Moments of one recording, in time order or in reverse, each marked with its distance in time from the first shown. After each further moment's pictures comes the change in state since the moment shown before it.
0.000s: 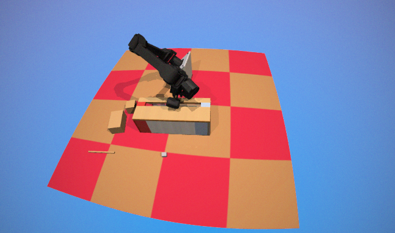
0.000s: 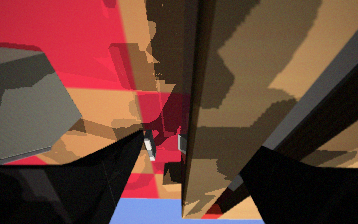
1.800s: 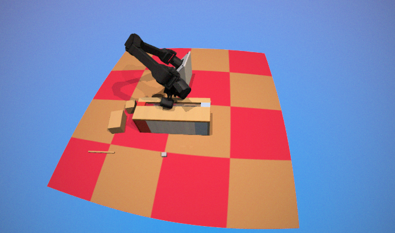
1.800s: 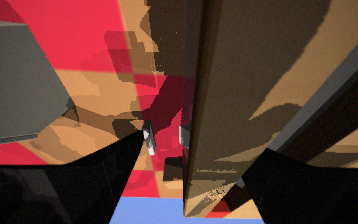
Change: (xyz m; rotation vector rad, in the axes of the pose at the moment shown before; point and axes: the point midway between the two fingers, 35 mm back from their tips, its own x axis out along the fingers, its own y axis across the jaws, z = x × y) arm 0.011 0.001 -0.028 0.002 -0.002 0.009
